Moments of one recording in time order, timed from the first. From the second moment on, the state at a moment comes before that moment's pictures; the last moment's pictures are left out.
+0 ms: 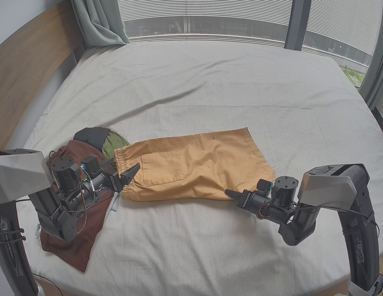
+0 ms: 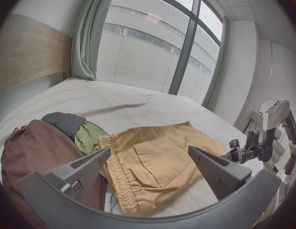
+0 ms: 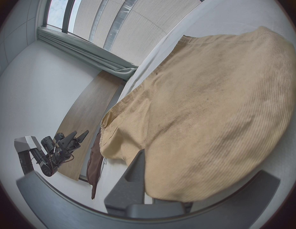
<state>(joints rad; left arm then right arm) -0.16 2.20 -0.57 -1.55 -0.29 -0.11 0.39 2.58 -0.86 -1.52 0.39 0.70</state>
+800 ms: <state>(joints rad) -0.16 2.21 -0.57 -1.55 -0.32 -0.12 0.38 2.45 -0.48 -1.54 0.33 0.58</state>
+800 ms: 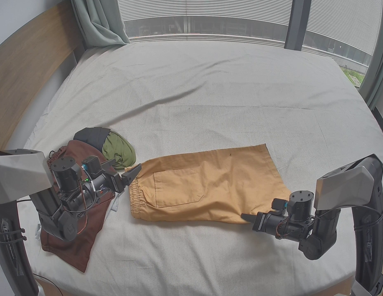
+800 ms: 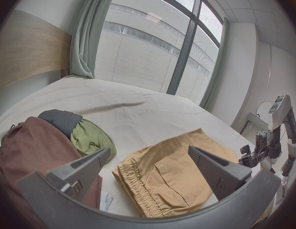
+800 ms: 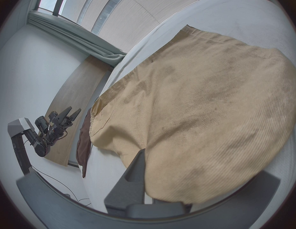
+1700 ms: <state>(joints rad) -0.16 2.21 -0.56 -1.55 -0.42 -0.26 0.45 2.33 -0.30 -1.54 0.37 0.58</state>
